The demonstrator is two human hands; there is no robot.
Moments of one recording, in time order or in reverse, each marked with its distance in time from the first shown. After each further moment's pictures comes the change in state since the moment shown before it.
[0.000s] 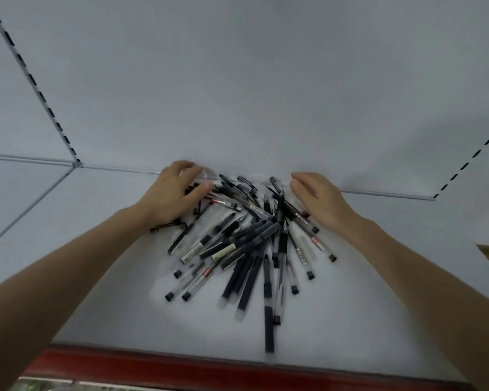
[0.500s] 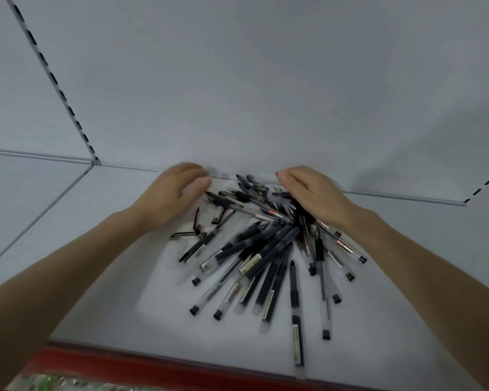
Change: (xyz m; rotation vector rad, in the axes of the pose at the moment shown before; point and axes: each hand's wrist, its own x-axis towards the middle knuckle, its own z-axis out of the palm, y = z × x) left_hand -0.012 -0.018 -0.016 -0.085 0.077 0.129; right_hand 0.023 -0.038 0.011 0.071 -0.088 -0.147
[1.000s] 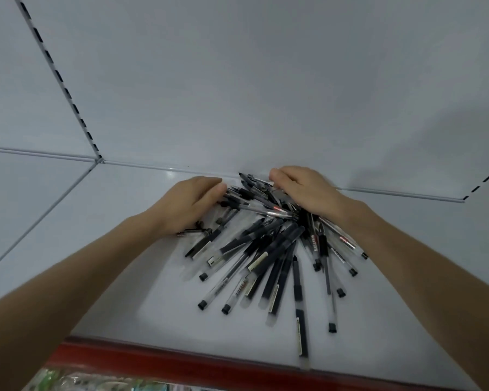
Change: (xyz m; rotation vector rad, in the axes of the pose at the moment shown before) left_hand -0.008 0.016 0.008 -0.043 -0.106 -0.038; right_hand 0.011 -0.012 0.008 -0.043 -0.072 0.118
